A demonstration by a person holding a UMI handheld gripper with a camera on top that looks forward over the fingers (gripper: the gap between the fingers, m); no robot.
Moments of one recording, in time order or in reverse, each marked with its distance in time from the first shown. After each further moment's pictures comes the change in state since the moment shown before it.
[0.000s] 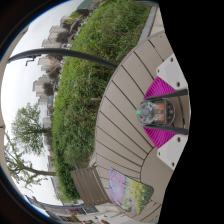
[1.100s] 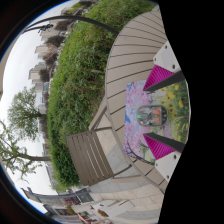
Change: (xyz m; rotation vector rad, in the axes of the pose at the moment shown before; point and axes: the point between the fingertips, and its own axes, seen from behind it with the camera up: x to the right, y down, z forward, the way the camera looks) arm -0.324 -0.064 -0.012 -0.062 -0.142 -0.045
